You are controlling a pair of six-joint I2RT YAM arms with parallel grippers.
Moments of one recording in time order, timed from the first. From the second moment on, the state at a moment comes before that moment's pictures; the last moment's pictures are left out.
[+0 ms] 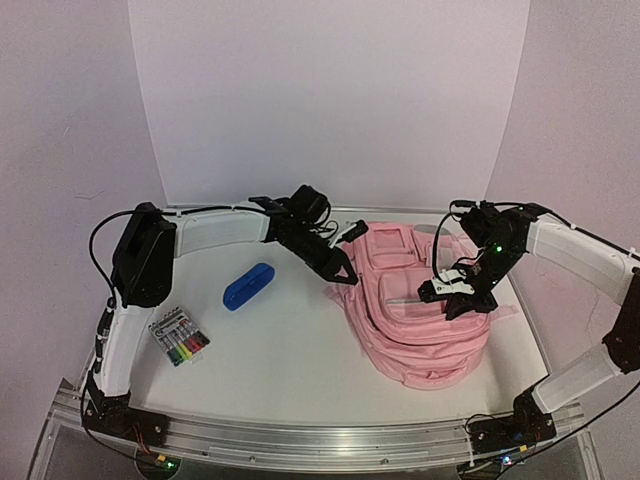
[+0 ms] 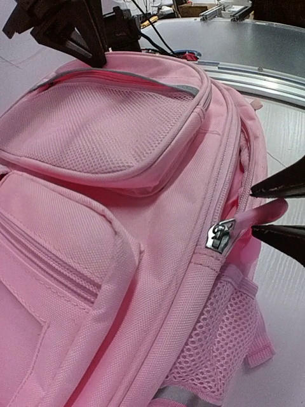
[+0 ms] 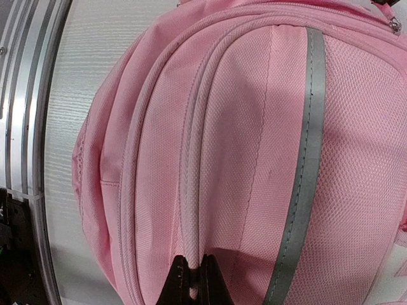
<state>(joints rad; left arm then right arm) -0.81 2.25 1.91 -0.56 0.68 0.00 0.40 1.41 1.15 -1.16 -0.30 -1.34</state>
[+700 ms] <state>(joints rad) -0.81 2.26 1.94 -0.58 0.67 0.00 0.40 1.41 1.15 -1.16 -0.30 -1.33</state>
